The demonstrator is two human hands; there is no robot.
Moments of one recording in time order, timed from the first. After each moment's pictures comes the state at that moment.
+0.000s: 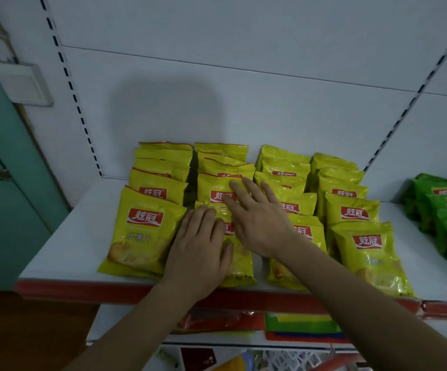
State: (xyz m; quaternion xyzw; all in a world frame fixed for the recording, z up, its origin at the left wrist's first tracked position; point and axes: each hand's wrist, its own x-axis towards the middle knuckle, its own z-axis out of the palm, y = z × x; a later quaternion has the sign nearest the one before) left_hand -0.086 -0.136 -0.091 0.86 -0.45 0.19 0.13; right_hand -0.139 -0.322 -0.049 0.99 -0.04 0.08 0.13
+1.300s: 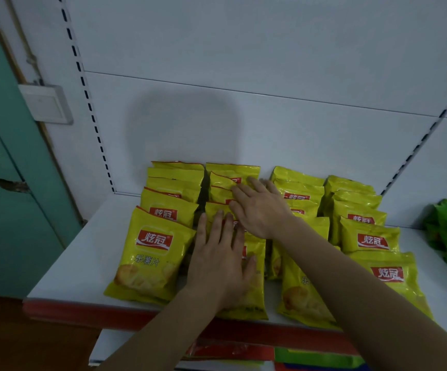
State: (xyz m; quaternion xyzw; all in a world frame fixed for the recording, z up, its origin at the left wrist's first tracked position) left_hand -0.079 -0.170 -0.067 0.89 -0.44 0.12 0.03; right_hand -0.061 -0.346 -0.020 0.99 -0.09 0.05 0.10
